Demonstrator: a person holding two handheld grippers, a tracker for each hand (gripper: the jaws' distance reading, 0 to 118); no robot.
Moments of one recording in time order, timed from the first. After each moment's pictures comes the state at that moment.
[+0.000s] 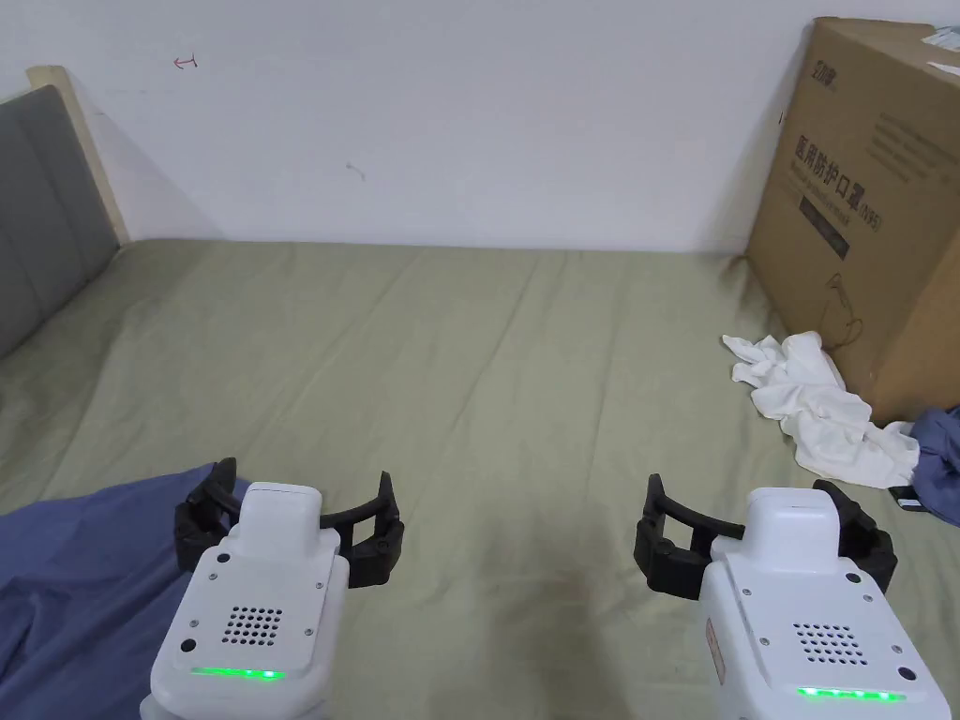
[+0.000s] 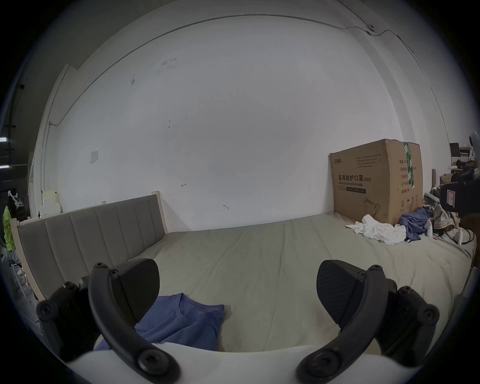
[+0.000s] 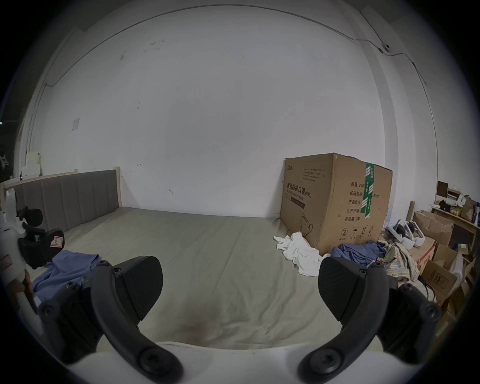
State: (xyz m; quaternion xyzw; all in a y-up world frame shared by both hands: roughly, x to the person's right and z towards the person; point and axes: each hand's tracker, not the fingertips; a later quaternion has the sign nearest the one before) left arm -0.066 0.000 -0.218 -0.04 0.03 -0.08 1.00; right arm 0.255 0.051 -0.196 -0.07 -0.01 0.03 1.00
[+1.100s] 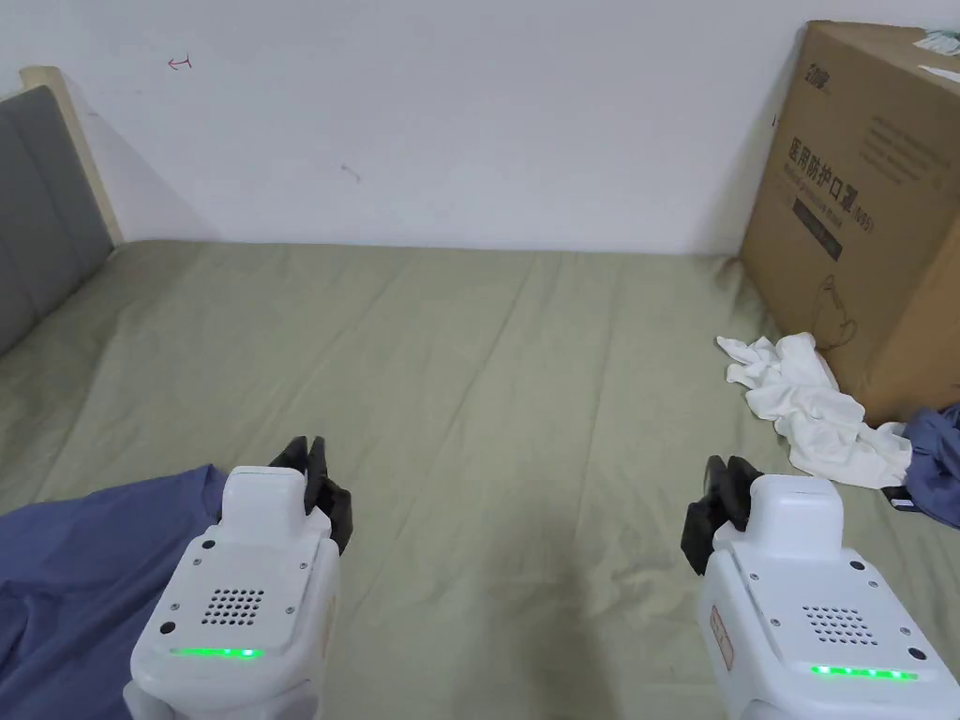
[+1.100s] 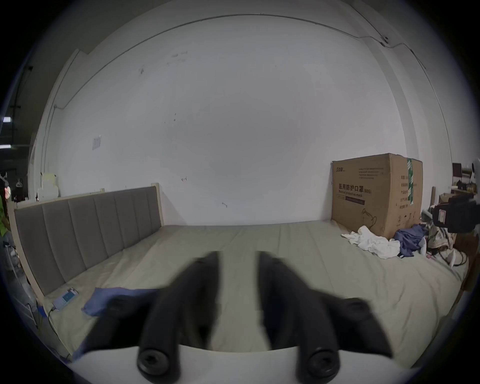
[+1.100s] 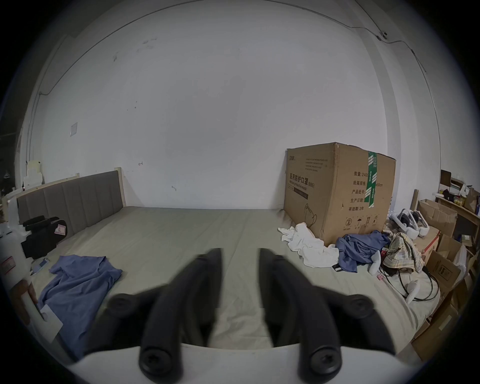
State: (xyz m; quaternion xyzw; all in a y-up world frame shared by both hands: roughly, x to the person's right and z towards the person) left arm -0.069 0.017 -0.222 -0.06 0.01 -0.01 1.00; right arm 0.259 0.062 -0.200 -0.10 0.00 0.01 1.00
